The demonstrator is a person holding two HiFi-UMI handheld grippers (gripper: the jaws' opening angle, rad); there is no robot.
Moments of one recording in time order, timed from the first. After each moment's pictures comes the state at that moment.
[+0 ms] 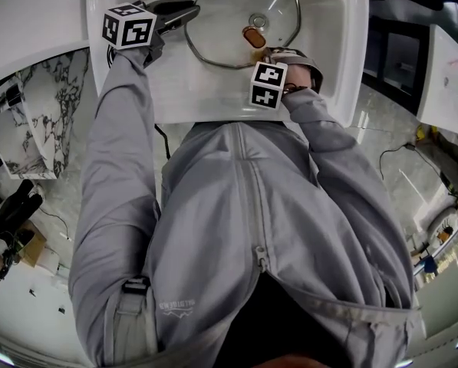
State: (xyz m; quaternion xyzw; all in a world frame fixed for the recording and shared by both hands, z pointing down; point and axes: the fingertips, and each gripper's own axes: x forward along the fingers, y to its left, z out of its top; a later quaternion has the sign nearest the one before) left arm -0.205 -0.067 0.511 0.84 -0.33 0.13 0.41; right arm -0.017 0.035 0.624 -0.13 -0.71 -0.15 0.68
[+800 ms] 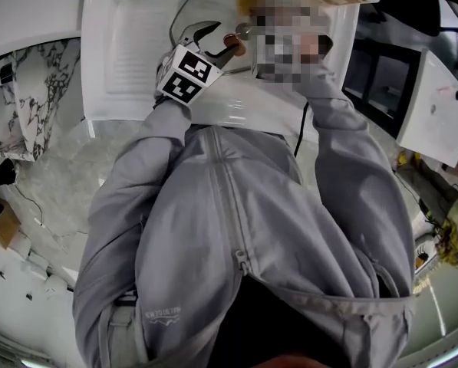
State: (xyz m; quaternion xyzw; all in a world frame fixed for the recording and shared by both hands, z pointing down) left arm -0.086 -0.048 0.500 0.80 -0.47 0.30 0.23; right arm -0.077 -0.107 0.522 -0.06 -0.77 -0.36 0.52
